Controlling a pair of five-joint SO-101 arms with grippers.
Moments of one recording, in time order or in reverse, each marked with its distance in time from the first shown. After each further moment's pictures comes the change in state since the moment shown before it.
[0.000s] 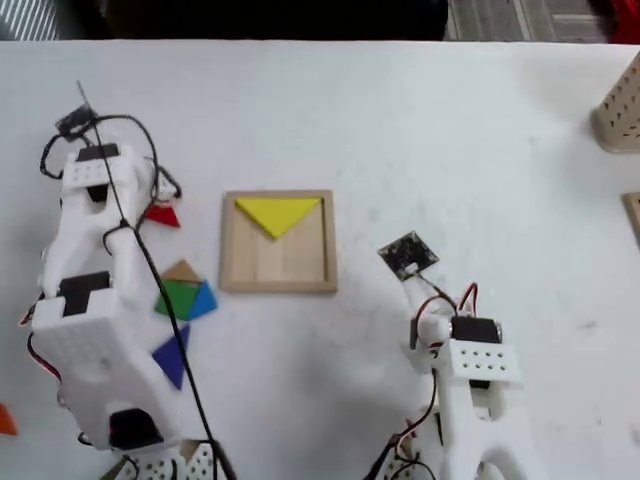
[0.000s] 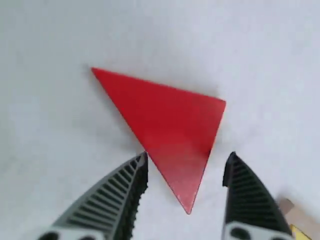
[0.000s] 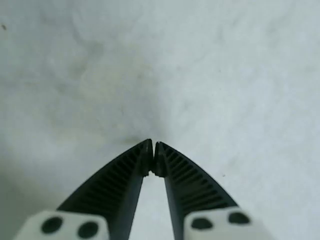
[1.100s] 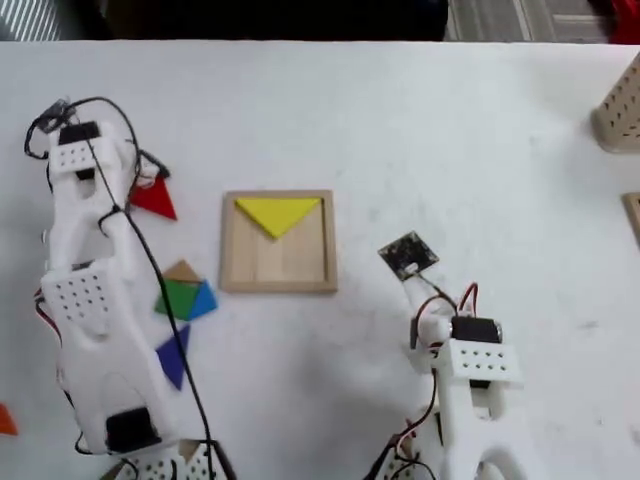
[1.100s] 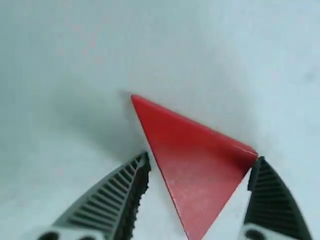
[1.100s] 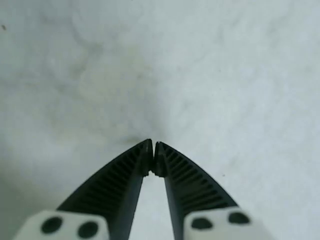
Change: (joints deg) left arm -4.0 25.1 -36.6 16.8 4.7; right arm 0.0 0.0 0.0 0.0 0.0
